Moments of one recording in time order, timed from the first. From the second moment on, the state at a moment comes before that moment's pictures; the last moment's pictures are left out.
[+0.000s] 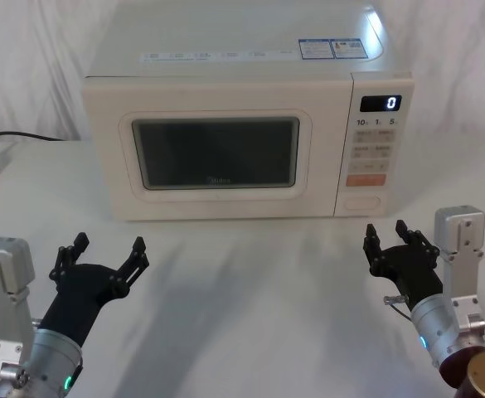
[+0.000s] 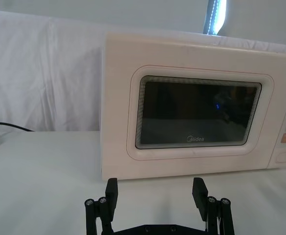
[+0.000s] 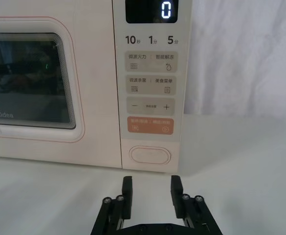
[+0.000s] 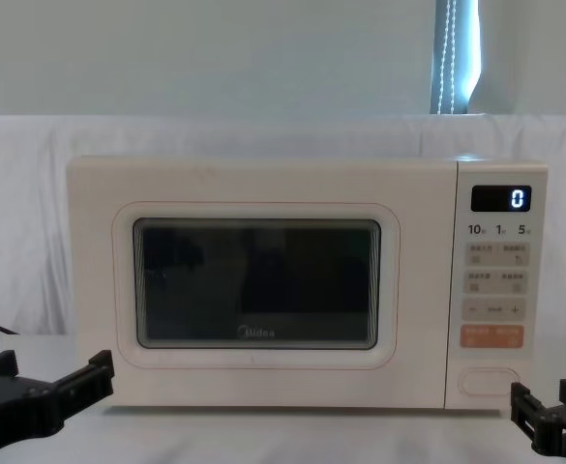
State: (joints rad) left arm 0.07 0.19 0.07 -1.66 -0.28 -0.05 -0.17; right arm 0.11 0.01 -0.11 -1.39 0.03 -0.07 0.06
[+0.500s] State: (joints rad) left arm 0.07 0.19 0.07 -1.66 -0.28 -0.05 -0.17; right arm 0.11 0.01 -0.11 -1.39 0.03 -0.07 0.06
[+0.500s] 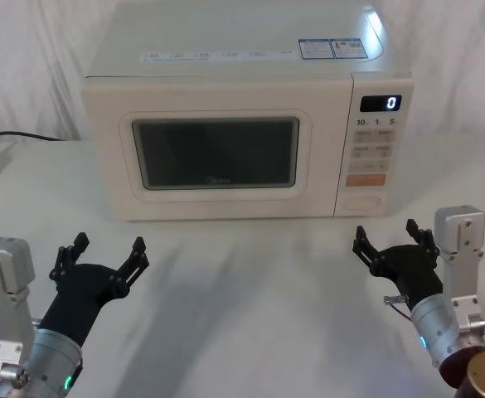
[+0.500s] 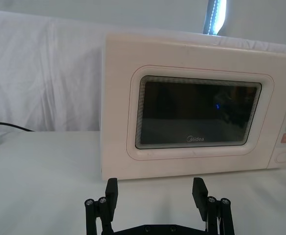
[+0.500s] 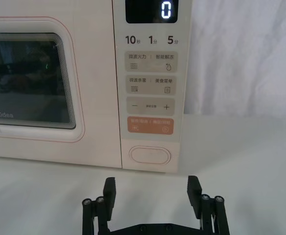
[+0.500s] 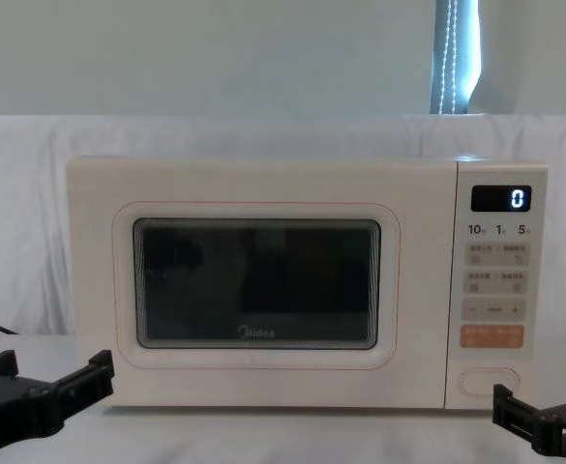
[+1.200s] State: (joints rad) left arm 0.07 0.19 0.07 -1.66 -0.28 -0.05 -0.17; right arm 0.11 0.01 -0.11 -1.39 0.03 -0.07 0.06
